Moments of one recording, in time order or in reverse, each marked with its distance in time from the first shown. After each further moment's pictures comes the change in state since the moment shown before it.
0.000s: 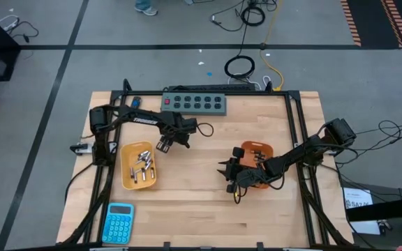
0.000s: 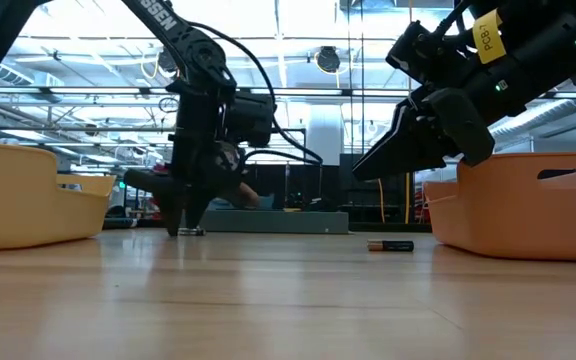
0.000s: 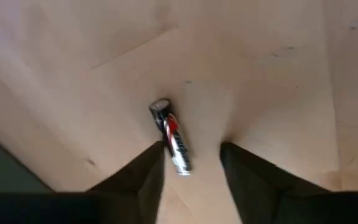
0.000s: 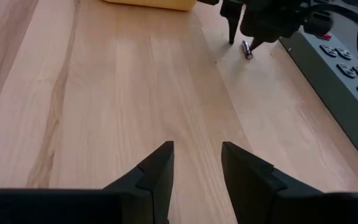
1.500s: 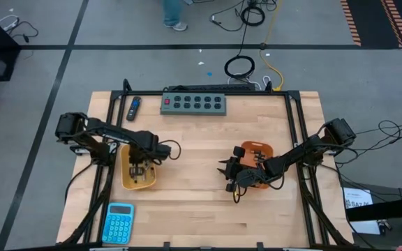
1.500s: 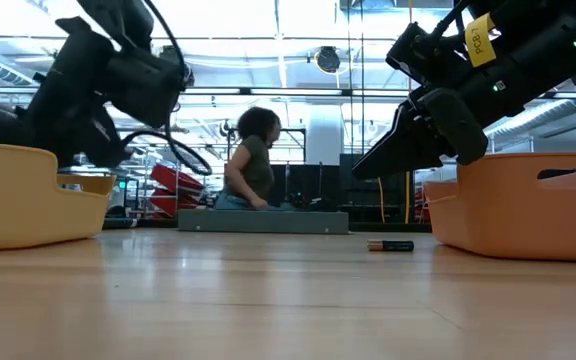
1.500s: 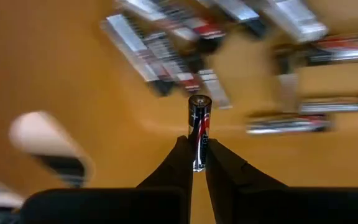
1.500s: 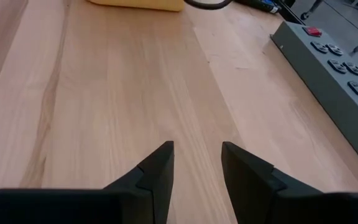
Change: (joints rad) left arm -0.291 -0.377 -0.329 -0.406 0.253 -0.802; right arm -0.003 0.000 0.000 -0.001 0.026 0.026
